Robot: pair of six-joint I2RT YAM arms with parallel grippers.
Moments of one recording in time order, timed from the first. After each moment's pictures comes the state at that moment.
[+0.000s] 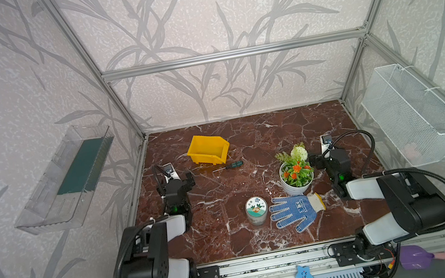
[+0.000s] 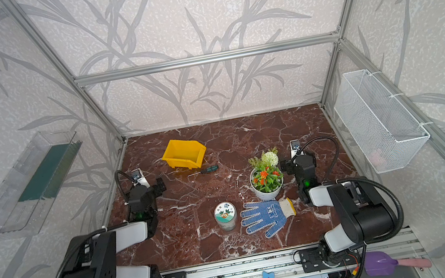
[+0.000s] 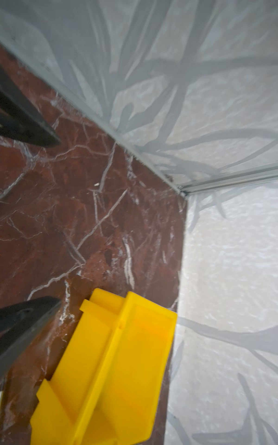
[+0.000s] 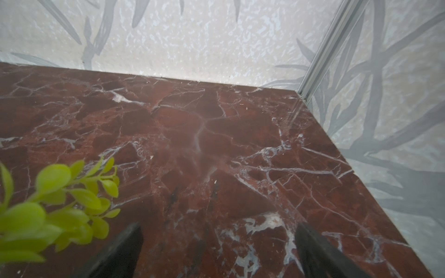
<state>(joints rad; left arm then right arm) -0.09 1.33 0.31 0.82 -0.44 -0.02 0.15 1.44 0.36 0.80 0.25 -0.05</state>
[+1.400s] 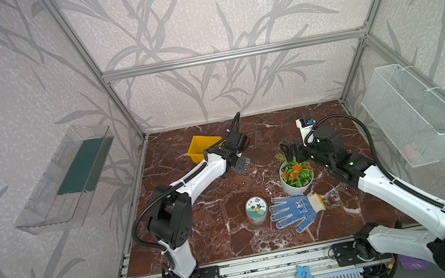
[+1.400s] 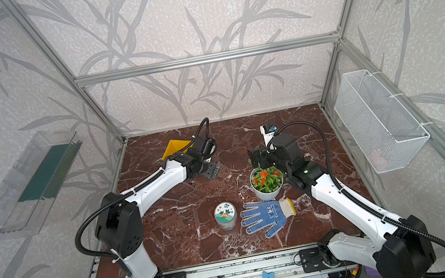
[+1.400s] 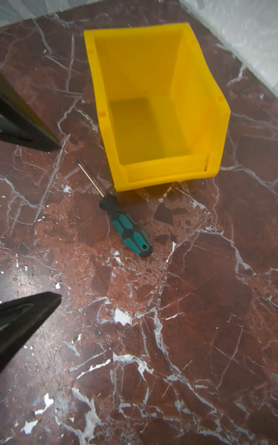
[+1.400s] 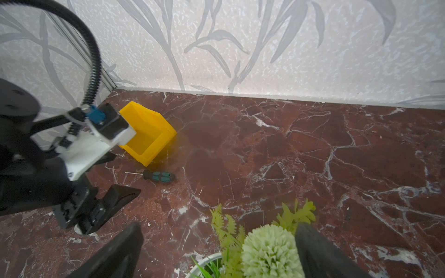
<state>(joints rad) -0.58 1.84 1.46 -0.70 -0.26 0.02 0.48 1.10 0.89 -0.18 0.06 0.23</state>
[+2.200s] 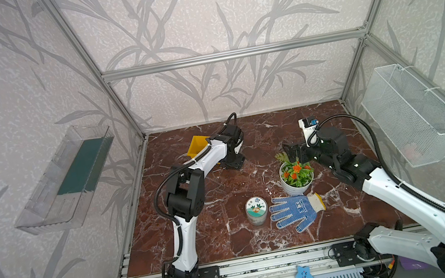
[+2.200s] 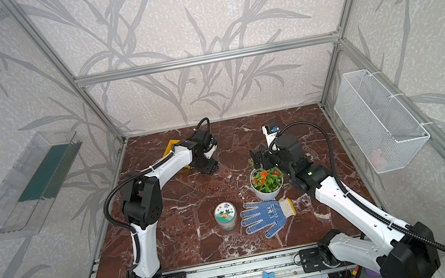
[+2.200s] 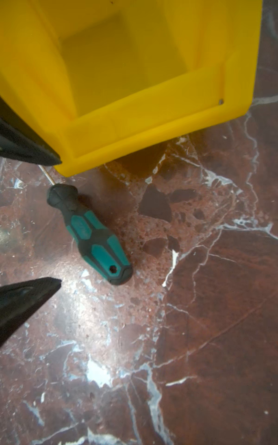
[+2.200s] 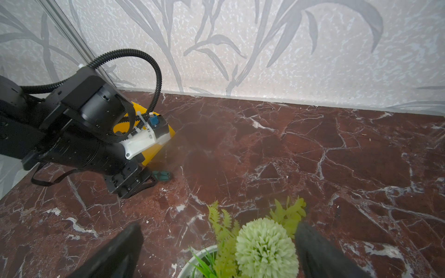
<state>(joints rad) -0.48 2.15 1.73 -0.85 -0.11 0.14 0.48 1.08 0.89 -0.22 0.06 0.21</state>
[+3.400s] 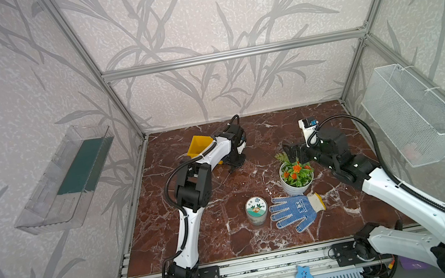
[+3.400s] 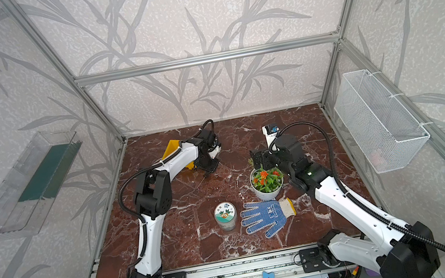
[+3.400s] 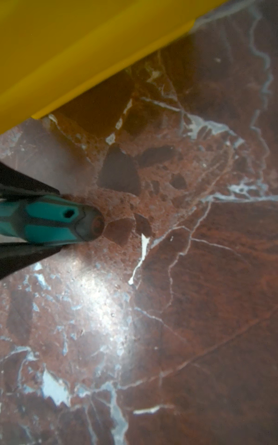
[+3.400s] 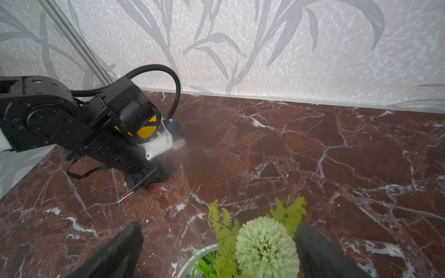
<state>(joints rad) -0.47 2.30 1.88 -0.94 -0.03 0.12 0.48 1.08 0.88 -0.22 0.07 0.22</state>
